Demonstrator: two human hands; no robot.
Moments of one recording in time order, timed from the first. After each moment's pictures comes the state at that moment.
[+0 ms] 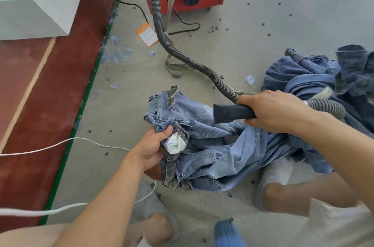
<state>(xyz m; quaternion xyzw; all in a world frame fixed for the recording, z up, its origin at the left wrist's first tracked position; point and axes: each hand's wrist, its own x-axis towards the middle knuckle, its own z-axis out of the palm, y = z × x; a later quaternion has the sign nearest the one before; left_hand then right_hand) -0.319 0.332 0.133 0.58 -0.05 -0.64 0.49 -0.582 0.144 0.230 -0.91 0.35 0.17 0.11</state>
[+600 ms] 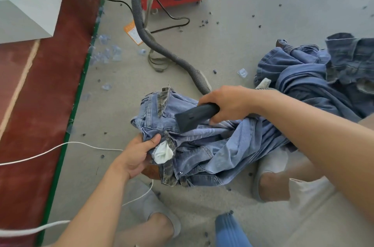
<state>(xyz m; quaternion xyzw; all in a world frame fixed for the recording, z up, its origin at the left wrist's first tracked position) -0.302 0.358 0.129 0.60 -0.07 -0.63 0.48 -0.516 0.141 0.221 -0.90 0.25 0.22 0.30</state>
